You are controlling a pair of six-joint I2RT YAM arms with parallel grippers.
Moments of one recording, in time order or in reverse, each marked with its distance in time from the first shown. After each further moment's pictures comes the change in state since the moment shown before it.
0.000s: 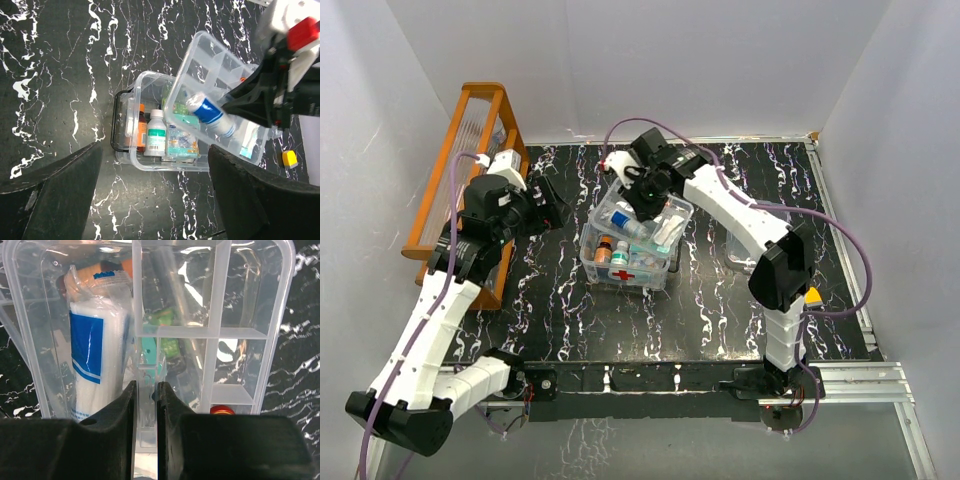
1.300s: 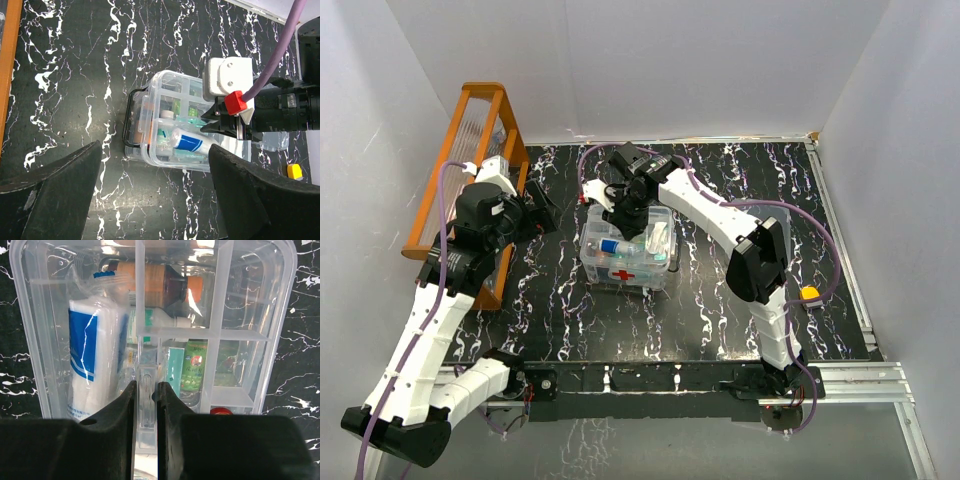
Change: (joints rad) left arm 0.000 -0.074 -0.009 -0.054 -0.098 -0.034; right arm 0.074 0.179 0.129 -0.129 -0.147 -0.338
